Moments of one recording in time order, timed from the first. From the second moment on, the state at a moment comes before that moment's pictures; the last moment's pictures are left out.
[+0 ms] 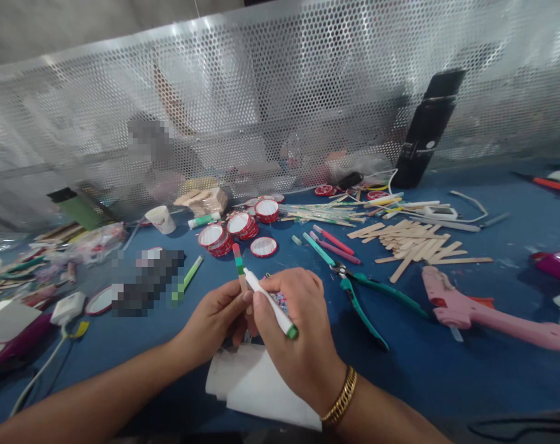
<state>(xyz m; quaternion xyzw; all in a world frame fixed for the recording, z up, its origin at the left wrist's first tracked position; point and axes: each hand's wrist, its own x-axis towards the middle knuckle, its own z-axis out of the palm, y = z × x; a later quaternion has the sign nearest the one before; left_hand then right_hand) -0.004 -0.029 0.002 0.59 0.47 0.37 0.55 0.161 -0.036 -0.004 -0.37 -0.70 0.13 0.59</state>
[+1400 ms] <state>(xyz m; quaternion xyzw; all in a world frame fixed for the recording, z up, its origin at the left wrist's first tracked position) -0.005 -0.028 0.004 0.60 0.47 0.37 0.53 0.162 -0.038 -0.002 -0.38 -0.72 0.12 0.56</state>
